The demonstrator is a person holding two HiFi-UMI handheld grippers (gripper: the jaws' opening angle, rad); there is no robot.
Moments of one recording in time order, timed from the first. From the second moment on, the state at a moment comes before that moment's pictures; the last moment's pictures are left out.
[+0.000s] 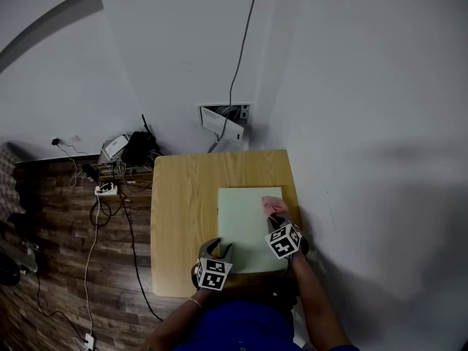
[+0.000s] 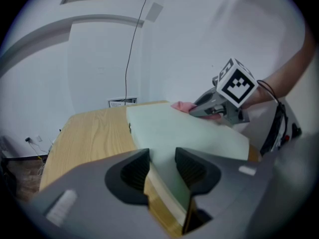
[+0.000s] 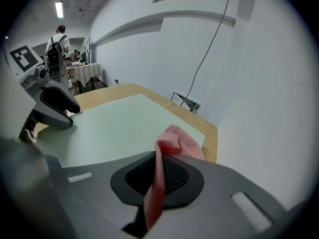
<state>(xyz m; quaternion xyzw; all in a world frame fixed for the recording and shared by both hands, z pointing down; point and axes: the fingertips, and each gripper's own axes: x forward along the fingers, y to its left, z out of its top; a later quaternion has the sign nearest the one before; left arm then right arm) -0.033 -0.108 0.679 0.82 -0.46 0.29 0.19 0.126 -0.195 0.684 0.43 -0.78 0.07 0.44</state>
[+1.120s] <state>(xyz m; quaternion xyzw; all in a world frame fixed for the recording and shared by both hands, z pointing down) -0.033 -0.105 0.677 0.82 -0.47 0.29 0.18 -0.036 -0.116 0.645 0.20 -0.90 0.01 0.39</state>
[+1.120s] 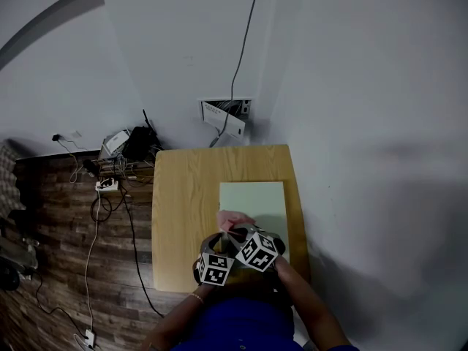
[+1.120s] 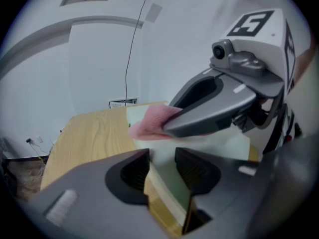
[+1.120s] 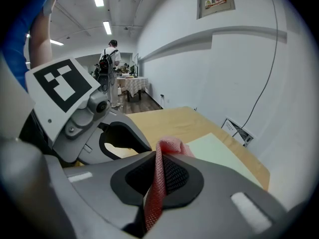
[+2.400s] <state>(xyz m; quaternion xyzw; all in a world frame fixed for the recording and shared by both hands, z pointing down) -0.033 -0.101 0.680 0.82 -0.46 0.29 0.18 -0.019 -0.120 0.681 0.20 -0.88 0.07 0.43</state>
